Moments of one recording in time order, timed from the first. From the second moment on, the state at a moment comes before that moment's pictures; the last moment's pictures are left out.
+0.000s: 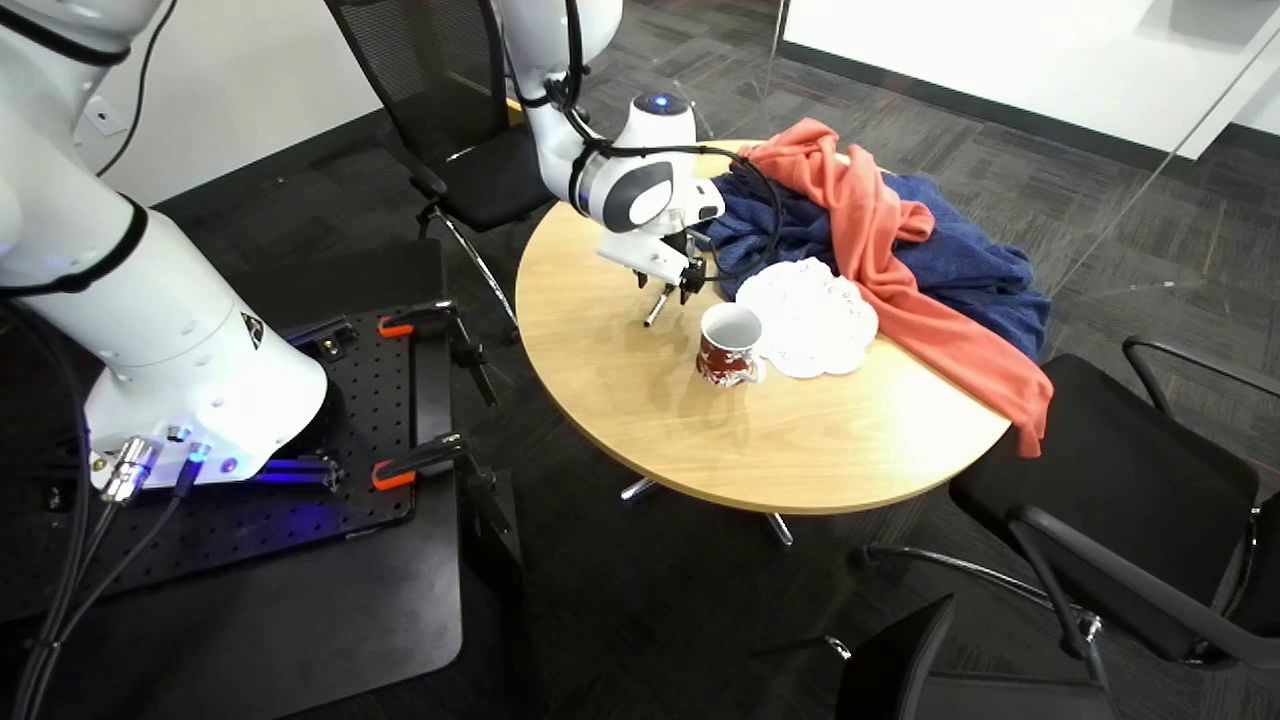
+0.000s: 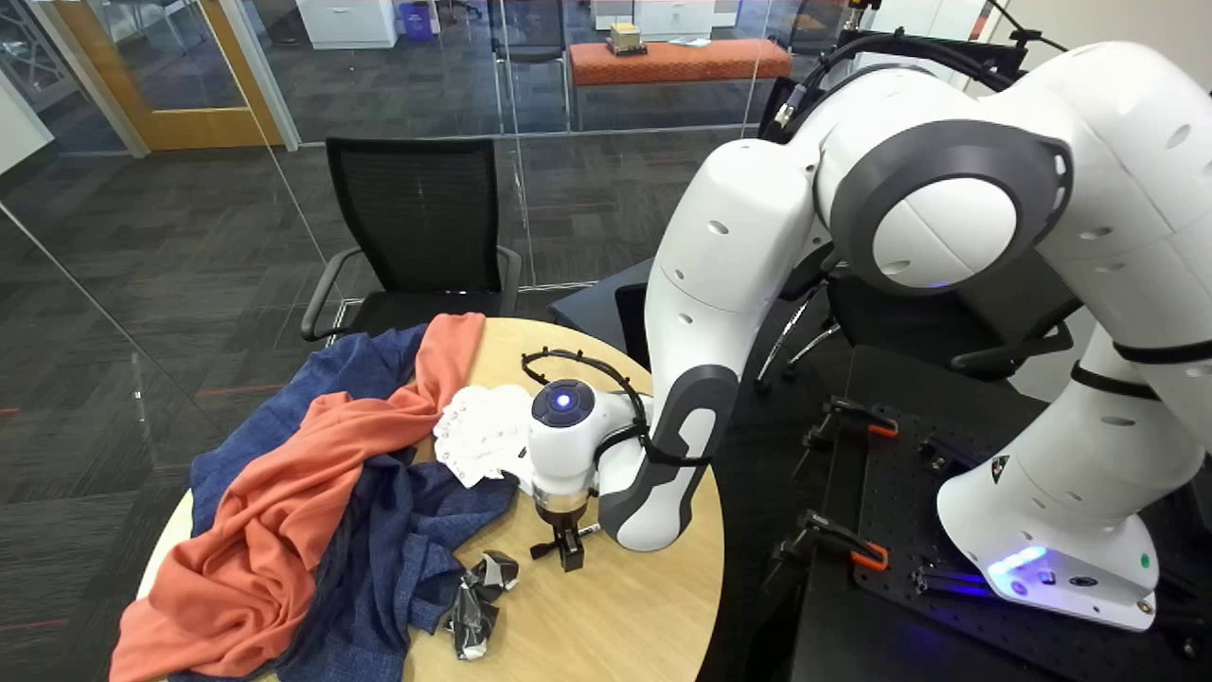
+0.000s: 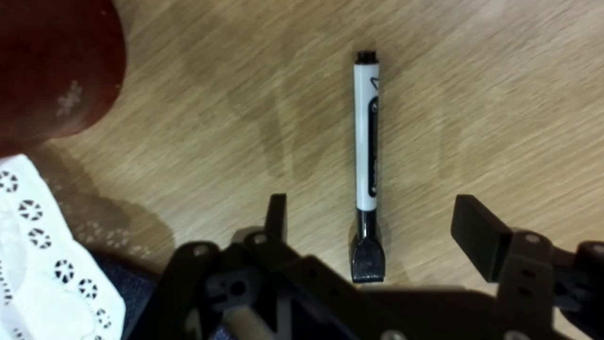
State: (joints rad) arm 0.21 0.95 0.09 -1.97 -0.25 2.99 -0.28
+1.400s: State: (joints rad) arm 0.26 0.78 0.00 -2.02 -0.25 2.99 -0.11
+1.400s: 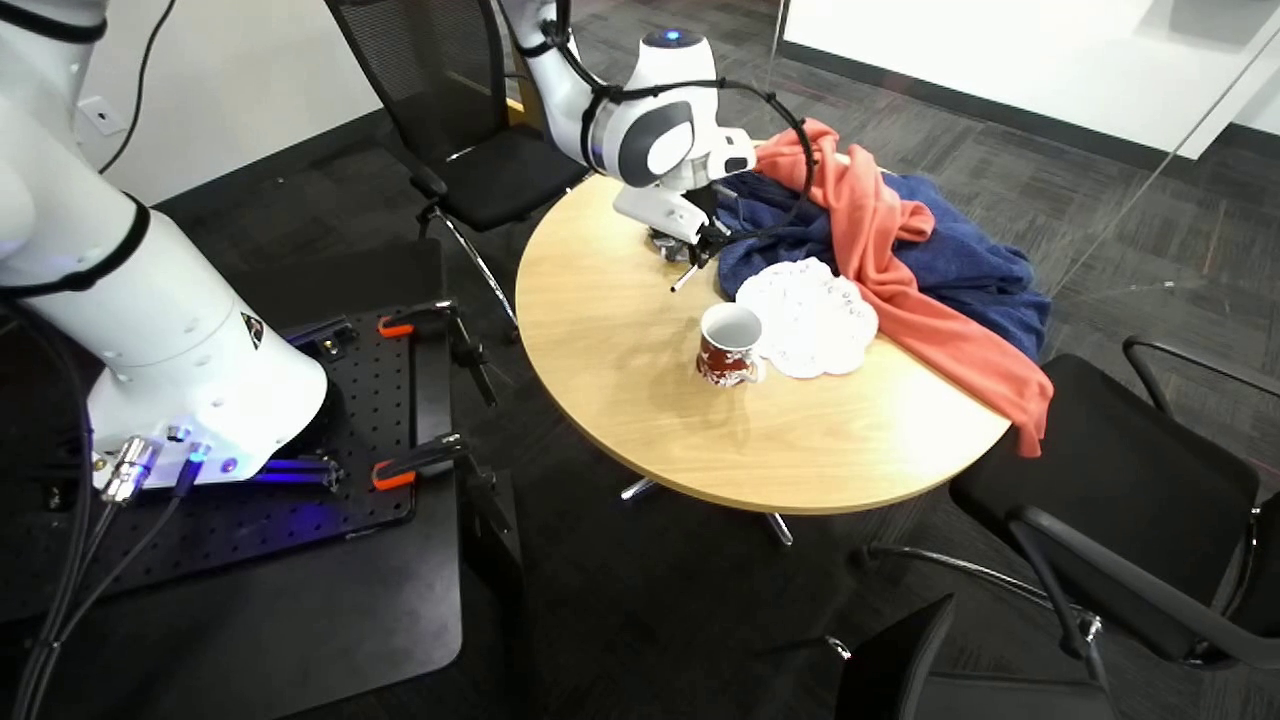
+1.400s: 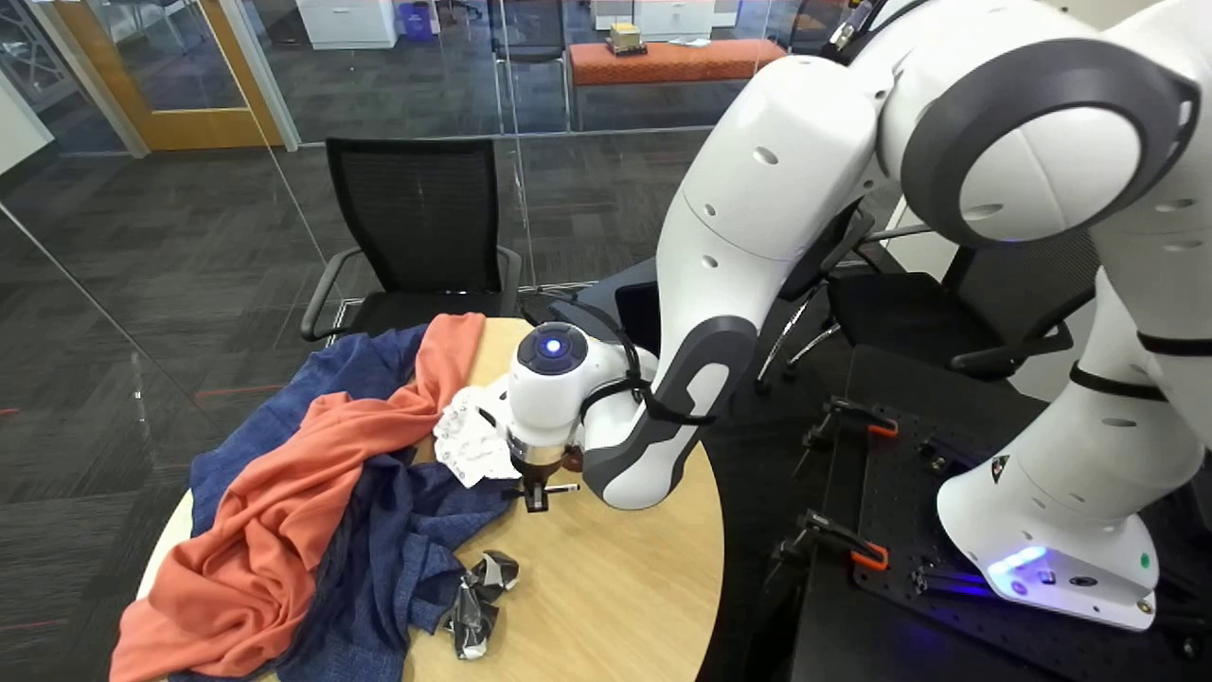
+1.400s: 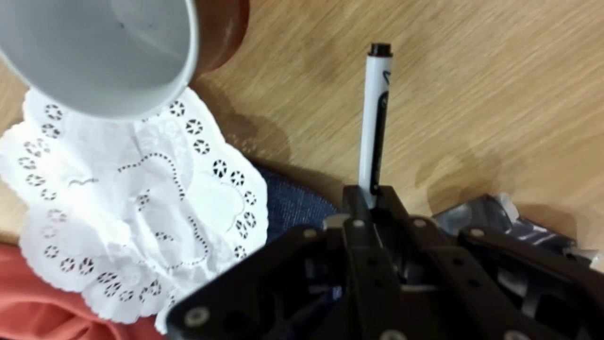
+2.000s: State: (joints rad) arm 0.26 0.57 0.01 -2.13 -0.24 2.94 -0.06
